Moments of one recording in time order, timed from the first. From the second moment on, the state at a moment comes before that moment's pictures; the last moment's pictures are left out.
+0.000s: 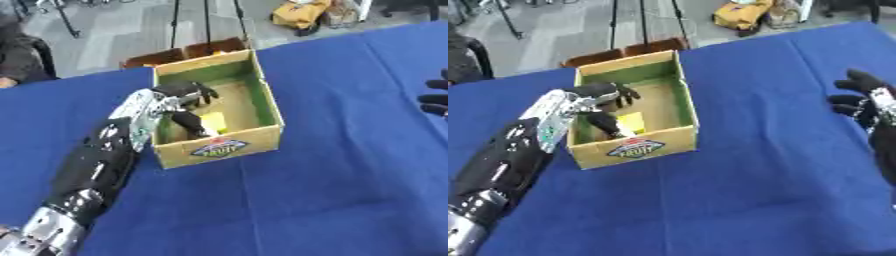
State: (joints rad) left arm -1.03 0.29 -0.13 -0.88 -1.02 -0.18 -0.38; right arm -0.42 -0.48 0.07 -1.65 -0.26 -0.05 -0.03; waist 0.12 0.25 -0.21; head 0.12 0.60
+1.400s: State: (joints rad) left arm -0.37 0.41 0.00 -1.64 0.05 -0.07 0.10; right arm -0.39 -0.47 0.04 -1.65 -0.26 -0.06 -0.06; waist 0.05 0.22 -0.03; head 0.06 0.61
